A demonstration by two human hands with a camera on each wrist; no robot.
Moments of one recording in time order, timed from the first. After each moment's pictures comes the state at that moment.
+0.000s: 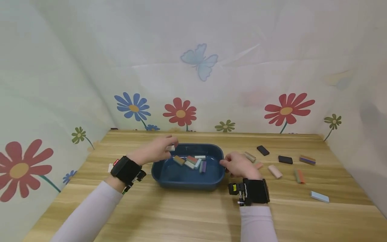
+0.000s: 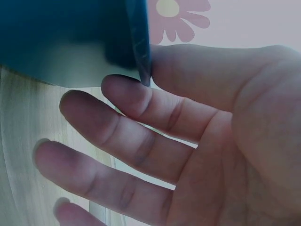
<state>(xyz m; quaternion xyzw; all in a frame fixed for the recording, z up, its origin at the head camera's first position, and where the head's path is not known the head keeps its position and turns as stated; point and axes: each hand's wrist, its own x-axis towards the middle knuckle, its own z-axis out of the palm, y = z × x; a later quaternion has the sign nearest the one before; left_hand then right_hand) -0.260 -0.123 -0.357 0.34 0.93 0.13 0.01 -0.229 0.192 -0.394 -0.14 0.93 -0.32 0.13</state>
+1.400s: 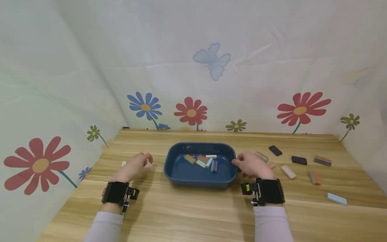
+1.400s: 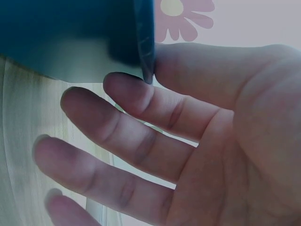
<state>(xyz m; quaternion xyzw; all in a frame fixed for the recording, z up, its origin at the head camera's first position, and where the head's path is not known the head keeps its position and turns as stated) -0.217 -0.231 -0.424 0.09 0.98 0.18 0.01 -0.231 0.189 -0.393 -0.11 0.93 -0.32 0.16</state>
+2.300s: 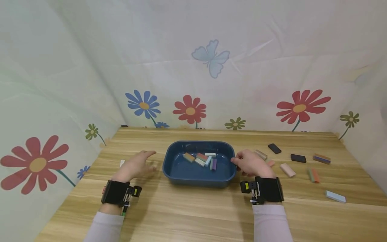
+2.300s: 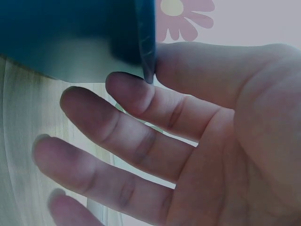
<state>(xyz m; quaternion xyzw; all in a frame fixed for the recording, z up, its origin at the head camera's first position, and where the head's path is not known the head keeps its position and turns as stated) -0.196 -0.204 -0.393 0.05 0.98 0.19 0.04 -0.234 0.191 -0.395 -0.12 0.93 -0.32 0.16</state>
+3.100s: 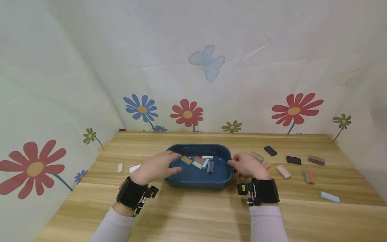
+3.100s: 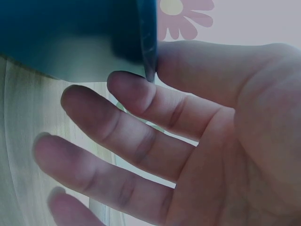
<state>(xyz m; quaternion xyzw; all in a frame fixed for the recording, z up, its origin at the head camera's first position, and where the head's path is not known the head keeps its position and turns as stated) -0.194 -0.122 -0.365 0.21 0.97 0.12 0.04 -0.230 0.191 -0.395 -0.12 0.93 -0.33 0.14</state>
